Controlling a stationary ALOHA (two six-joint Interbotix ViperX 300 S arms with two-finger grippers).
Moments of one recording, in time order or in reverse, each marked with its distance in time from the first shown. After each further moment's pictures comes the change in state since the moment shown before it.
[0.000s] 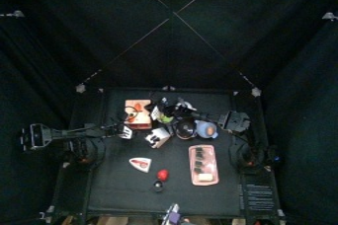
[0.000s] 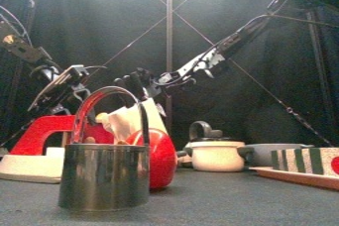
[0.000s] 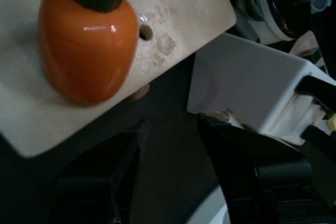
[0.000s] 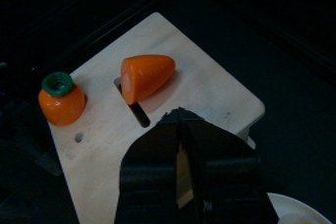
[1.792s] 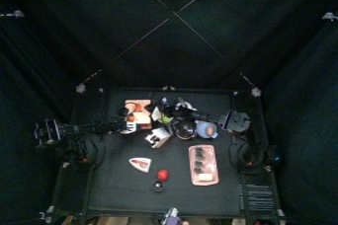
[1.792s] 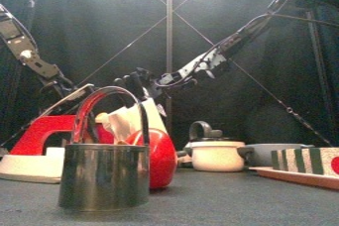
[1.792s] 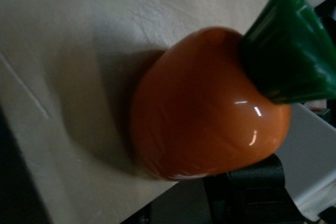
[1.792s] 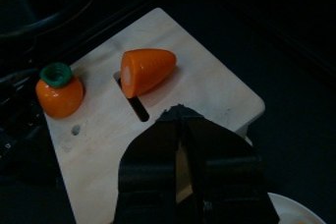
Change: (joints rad) left arm 0.077 0.155 -0.032 -0.227 -0.074 0.000; right arm 0.003 -0.002 0.017 -0.041 -0.006 -0.002
